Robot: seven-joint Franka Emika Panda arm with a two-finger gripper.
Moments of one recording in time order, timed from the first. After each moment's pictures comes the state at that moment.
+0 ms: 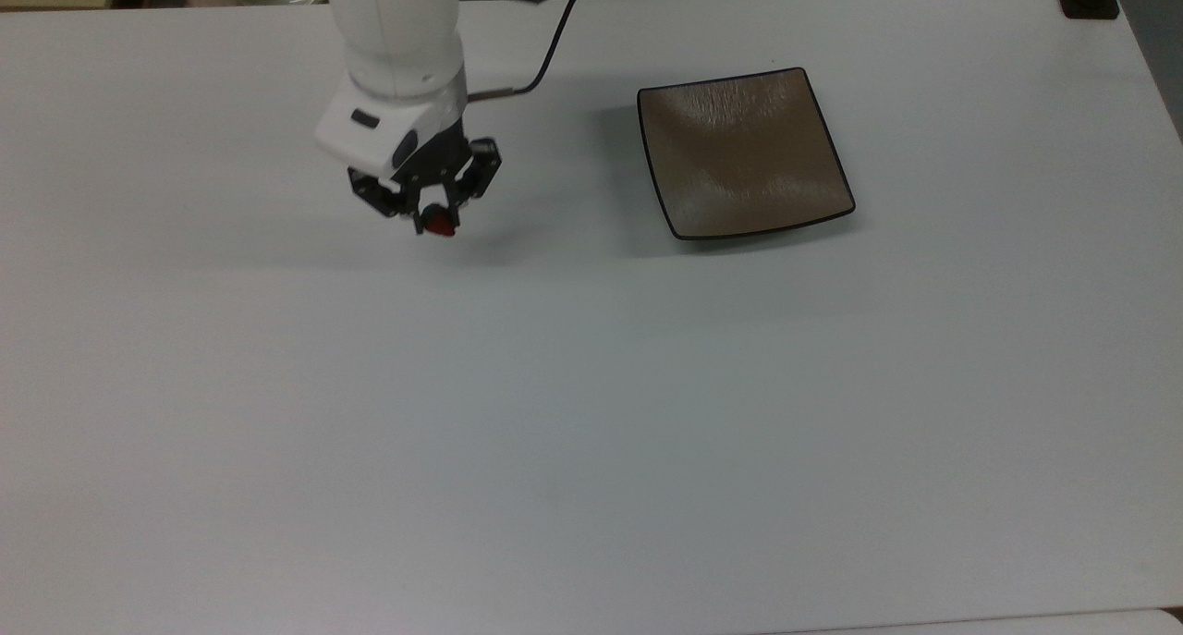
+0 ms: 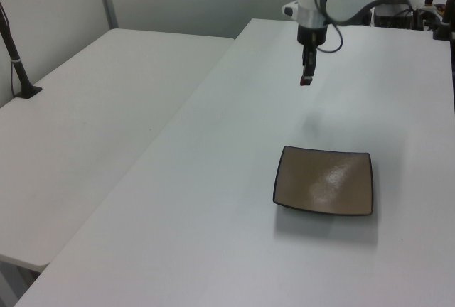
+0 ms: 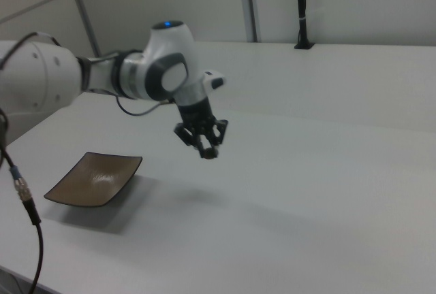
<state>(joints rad) 0.12 0.26 -0.10 -1.75 -0.03 2.08 -0.36</state>
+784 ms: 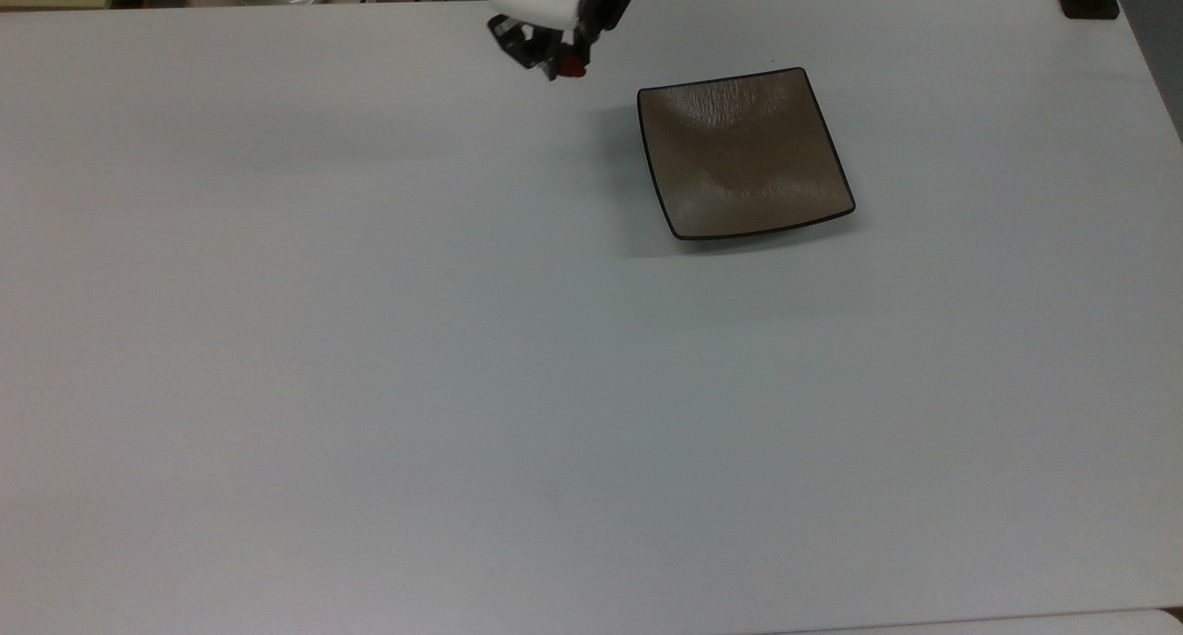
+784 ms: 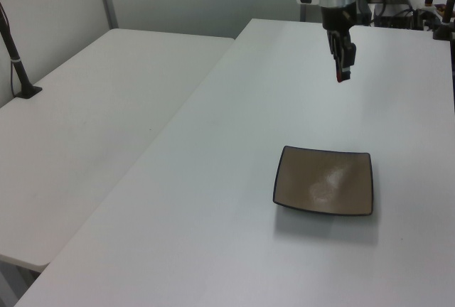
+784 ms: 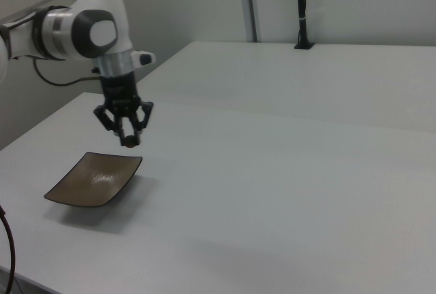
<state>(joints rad) 0.15 0.06 0.09 -1.75 -0.01 1.66 -0.36</state>
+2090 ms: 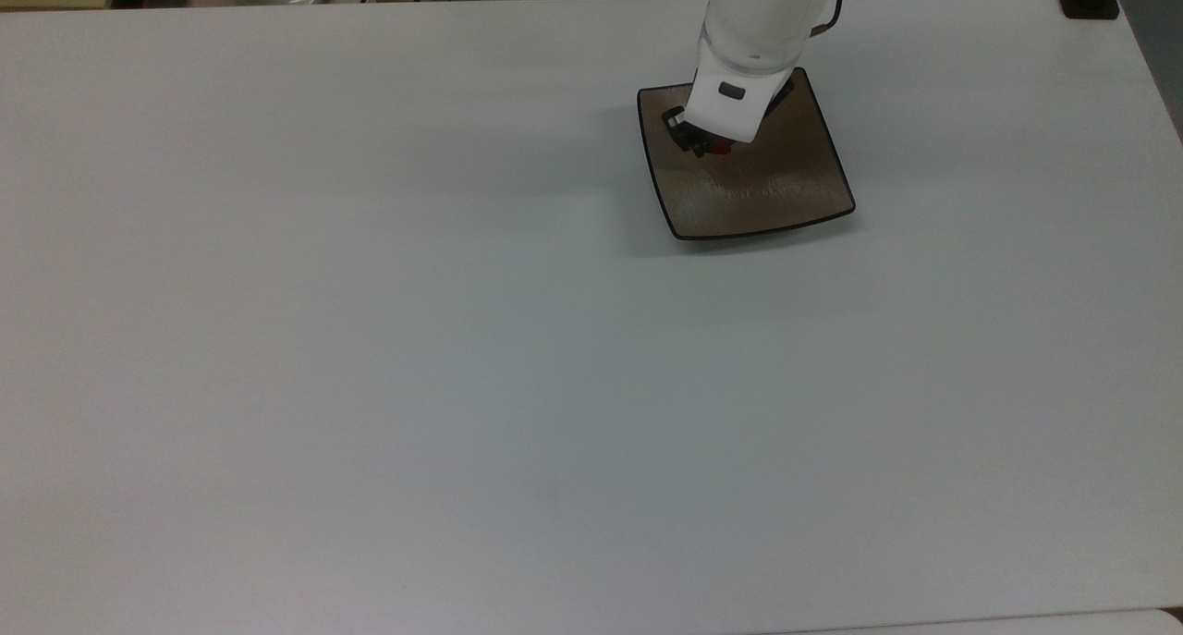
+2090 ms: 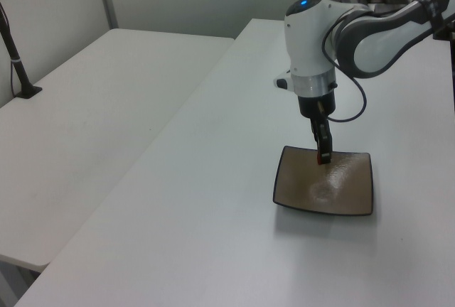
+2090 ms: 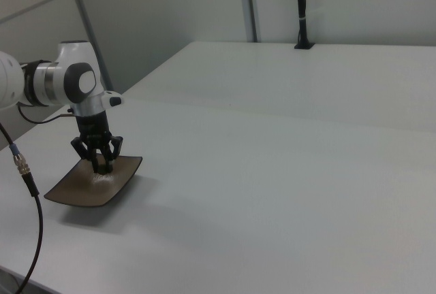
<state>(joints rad) 0.28 0.28 0.22 -1.80 -0.01 1.92 -0.01</state>
